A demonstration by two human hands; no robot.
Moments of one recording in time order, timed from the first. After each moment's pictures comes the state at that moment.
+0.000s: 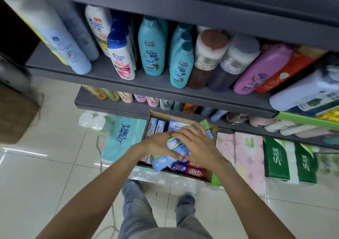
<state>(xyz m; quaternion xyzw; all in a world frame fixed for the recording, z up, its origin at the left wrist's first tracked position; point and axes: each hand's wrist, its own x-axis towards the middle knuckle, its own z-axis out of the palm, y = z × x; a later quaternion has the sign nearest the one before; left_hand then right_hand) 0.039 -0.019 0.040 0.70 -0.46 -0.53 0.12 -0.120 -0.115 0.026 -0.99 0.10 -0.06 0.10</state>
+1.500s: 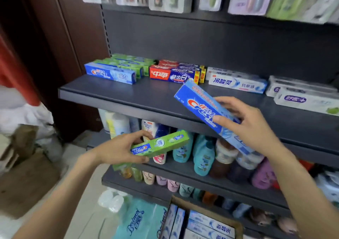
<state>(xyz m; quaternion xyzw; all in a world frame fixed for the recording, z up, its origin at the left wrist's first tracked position) 0.221 0.047 0.269 0.76 -0.56 -0.23 0.25 -0.014 -0.168 0.346 -0.87 0.14 -0.28 0.39</state>
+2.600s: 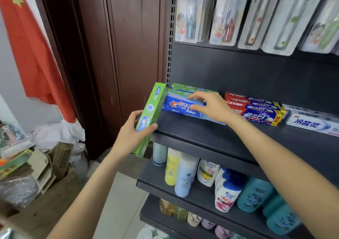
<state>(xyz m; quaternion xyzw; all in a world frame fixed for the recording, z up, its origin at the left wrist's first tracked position) 0.429 0.124 0.308 0.75 -0.29 -0.08 0.59 0.339 -0.129 0.369 -0.96 0.09 -0.22 0.17</state>
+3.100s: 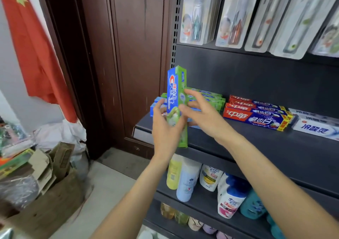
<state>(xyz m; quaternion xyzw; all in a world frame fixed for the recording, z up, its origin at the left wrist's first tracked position) 0.383 0.045 0.323 0.64 -0.24 0.02 0.73 0.320 -0.050 0.379 -0.82 0.08 -0.20 0.53</state>
